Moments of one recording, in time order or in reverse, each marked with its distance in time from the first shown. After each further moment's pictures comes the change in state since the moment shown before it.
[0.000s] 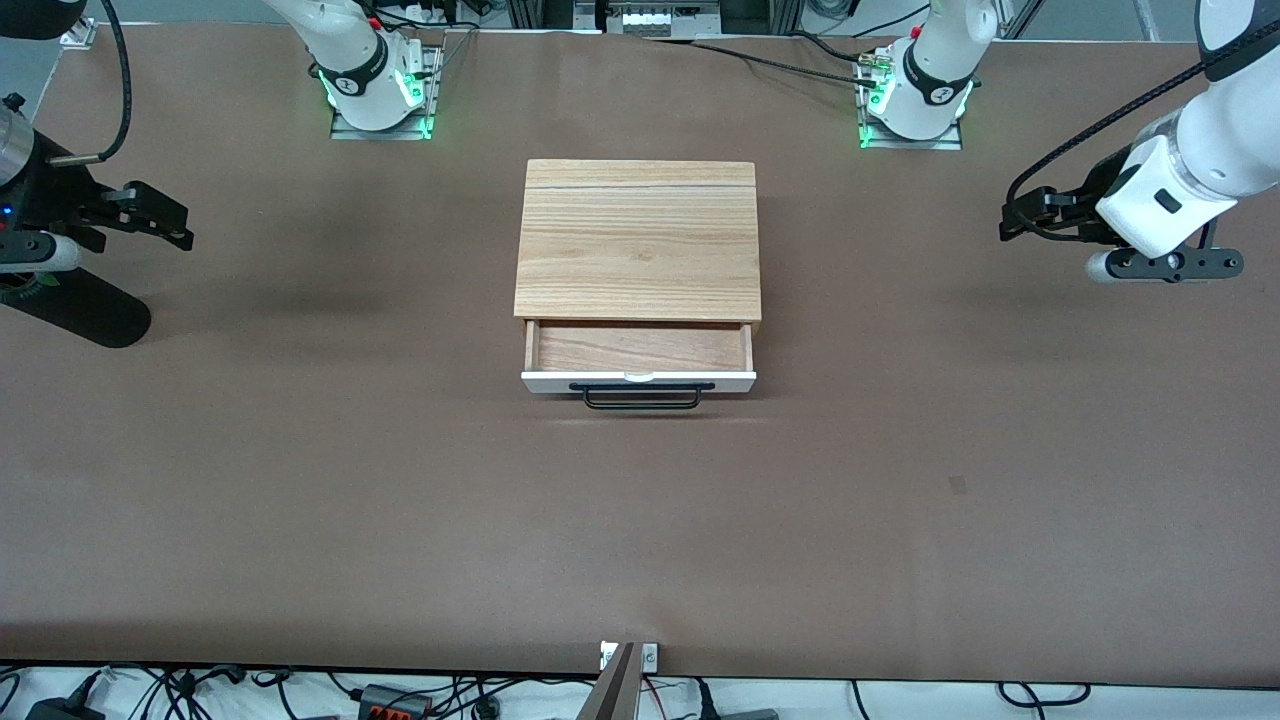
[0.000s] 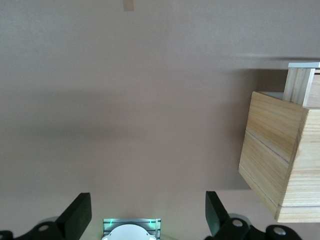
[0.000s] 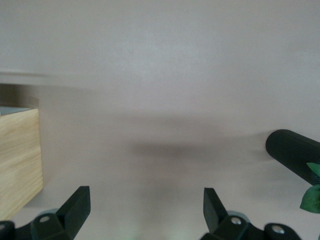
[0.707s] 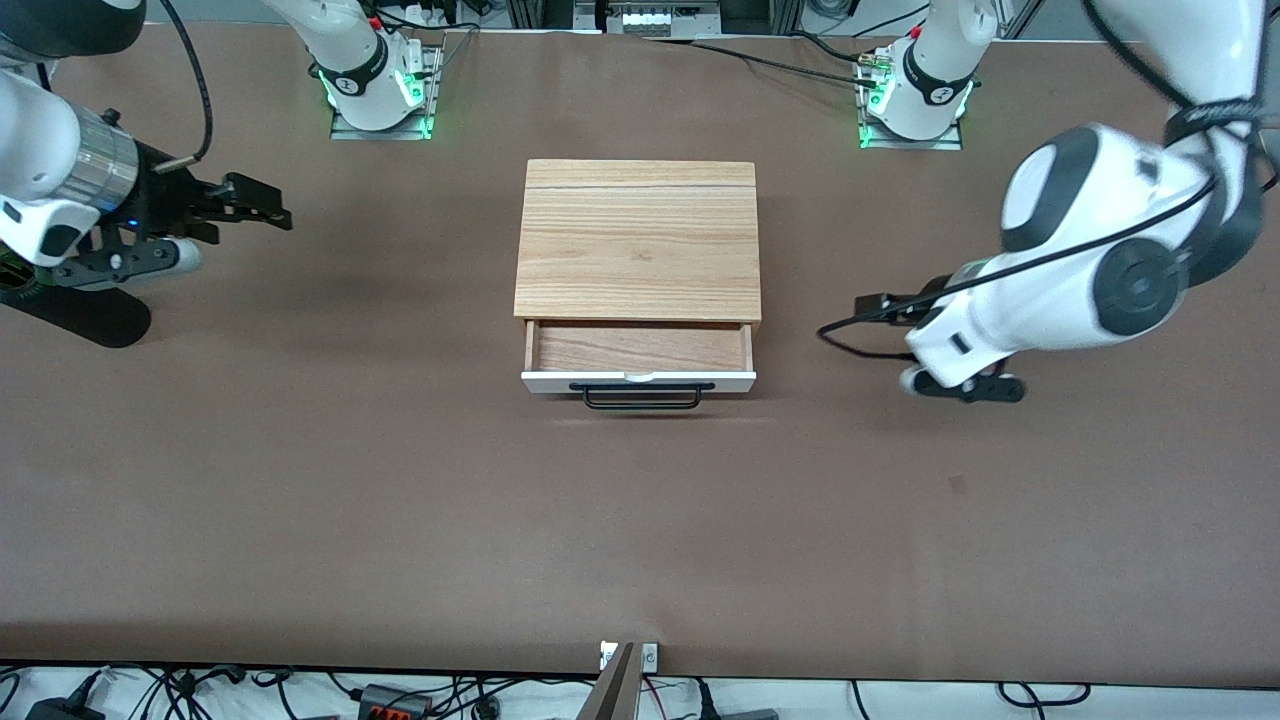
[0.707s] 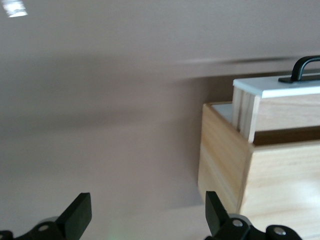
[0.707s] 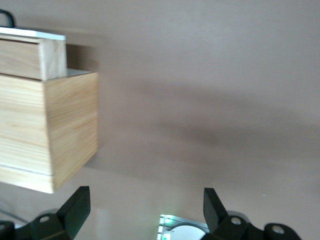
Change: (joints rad) left arm -0.204 0.426 -0.007 0.272 -0.062 0.074 -0.103; right arm 0.077 0.060 0.007 0.000 0.219 -0.093 0.000
